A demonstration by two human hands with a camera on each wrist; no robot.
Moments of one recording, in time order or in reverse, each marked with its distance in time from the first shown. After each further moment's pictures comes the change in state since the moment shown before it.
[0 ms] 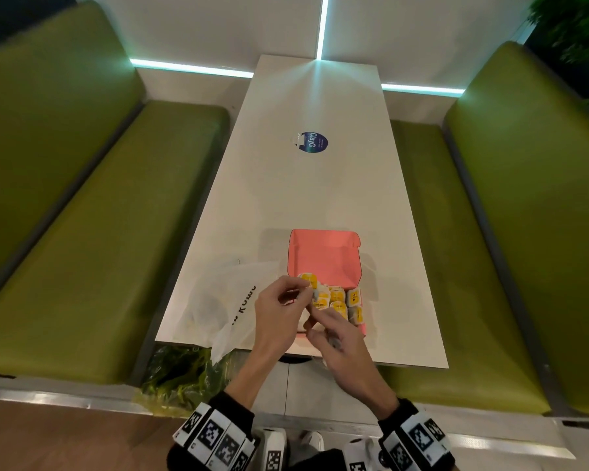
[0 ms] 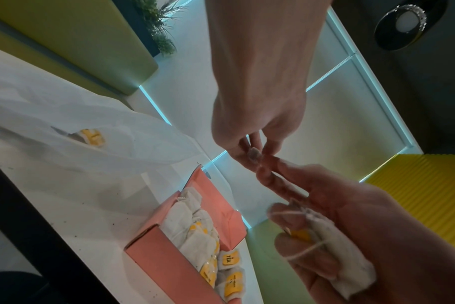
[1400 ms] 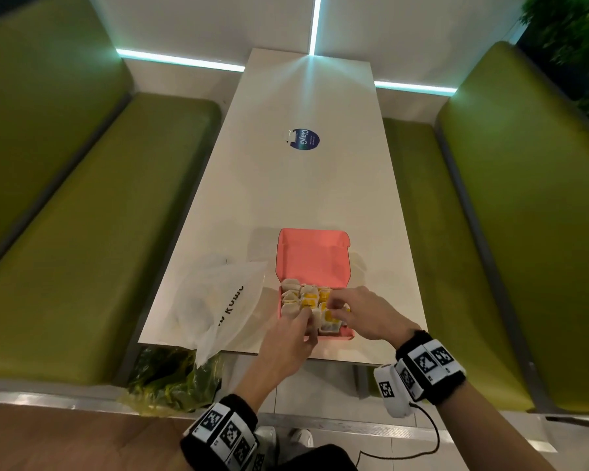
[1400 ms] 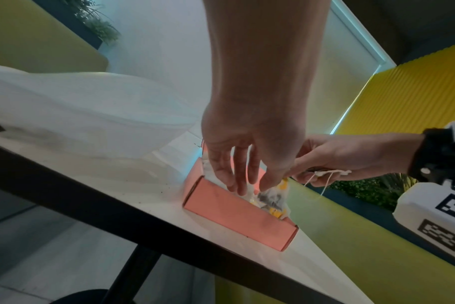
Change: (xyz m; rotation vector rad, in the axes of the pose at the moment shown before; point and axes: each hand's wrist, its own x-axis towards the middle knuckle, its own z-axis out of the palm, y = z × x) left_hand -0.004 -0.076 0.020 0.894 -0.467 0.184; right_hand 0.070 0.017 -0.089 -0.938 -0.358 0.193
